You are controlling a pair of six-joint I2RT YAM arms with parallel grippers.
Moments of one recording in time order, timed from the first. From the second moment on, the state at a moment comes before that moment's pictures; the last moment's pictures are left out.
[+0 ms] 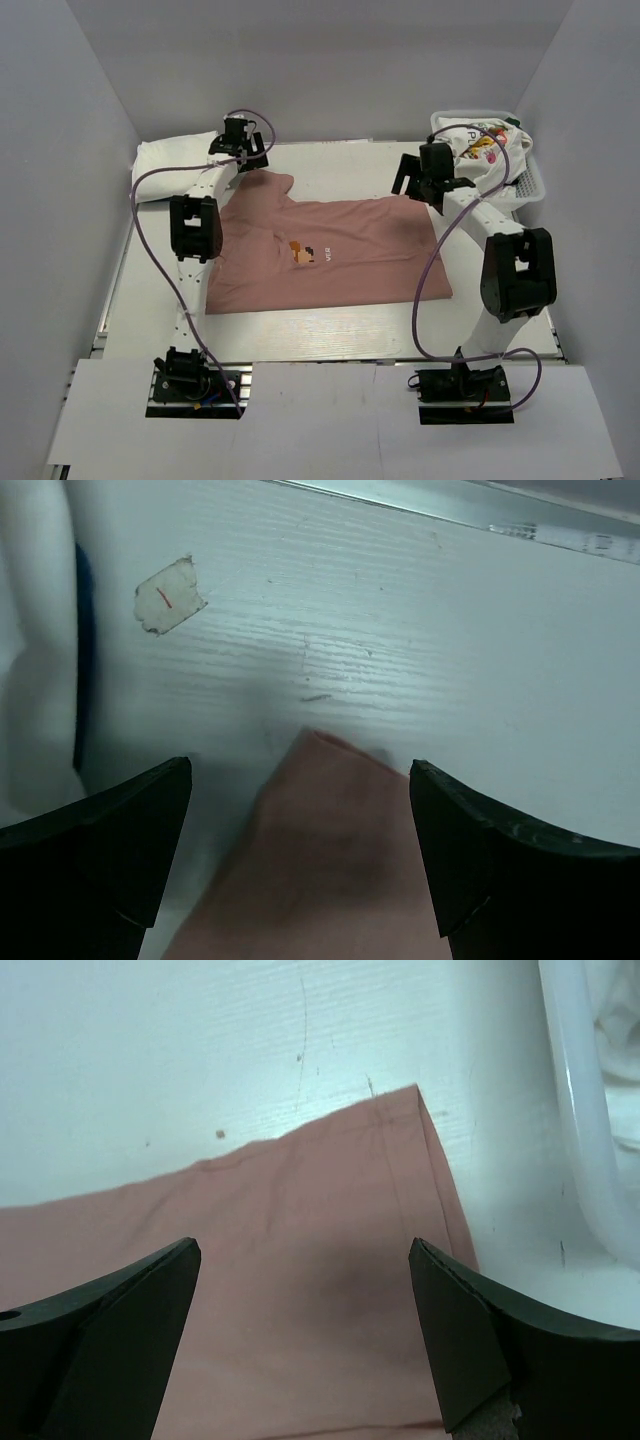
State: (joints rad) left arm -0.14 2.57 2.31 -0.49 -0.14 -0.29; right arm 0.23 1.74 1.28 -0.24 0.14 0.36
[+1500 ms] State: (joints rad) left arm -0.16 2.48 2.05 -0.28 -0.11 -0.14; right arm 0.24 2.29 1.76 -0.42 0.41 0.49
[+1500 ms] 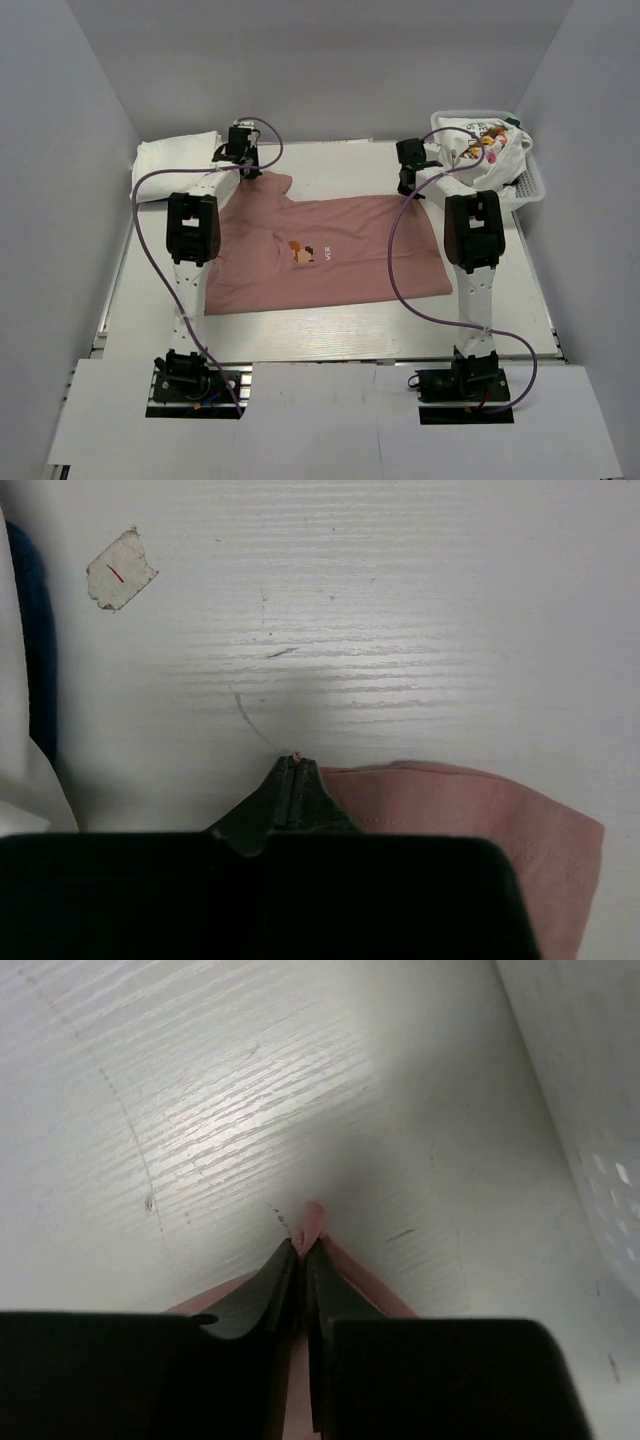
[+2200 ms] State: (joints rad) left arm -0.16 1.54 1.01 -0.03 -0.07 -0.28; right arm 0.26 1.97 1.40 -0.32 0.42 0.40
